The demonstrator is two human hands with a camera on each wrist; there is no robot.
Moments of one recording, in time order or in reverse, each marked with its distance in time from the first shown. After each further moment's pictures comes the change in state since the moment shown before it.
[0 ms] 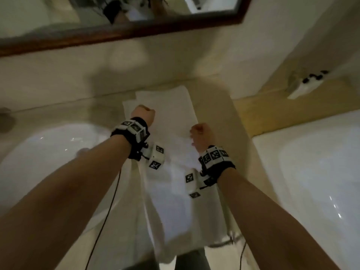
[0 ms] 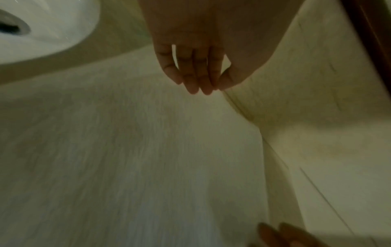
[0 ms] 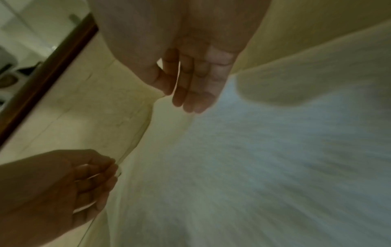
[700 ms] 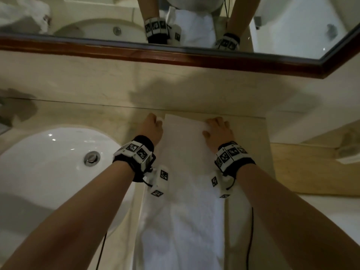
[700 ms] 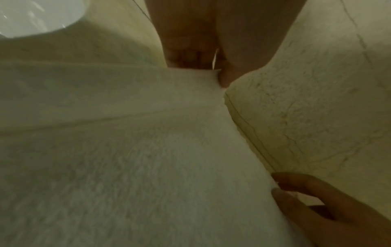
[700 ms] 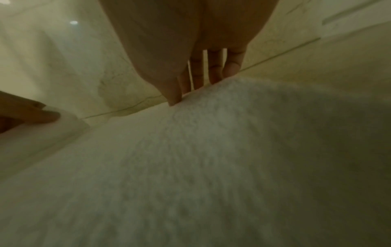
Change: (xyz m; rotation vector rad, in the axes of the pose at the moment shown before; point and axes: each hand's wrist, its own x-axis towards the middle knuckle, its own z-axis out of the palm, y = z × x) left_hand 0.061 -0.008 -0.023 -0.042 0.239 -0.037; right_hand 0.161 -0.068 0.037 -1.061 -0.193 -0.527
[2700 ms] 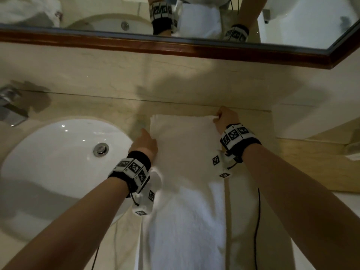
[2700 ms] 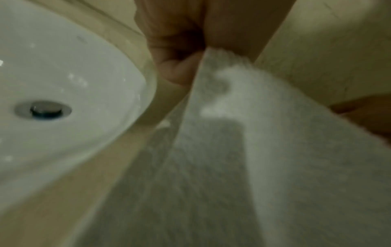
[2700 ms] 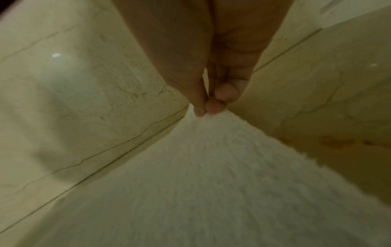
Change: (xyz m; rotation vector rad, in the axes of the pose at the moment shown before) left_hand -0.048 -0.045 -0.005 0.223 -0.118 -0.284; right_hand 0.022 -0.005 -0.016 0.263 -0.002 0.121
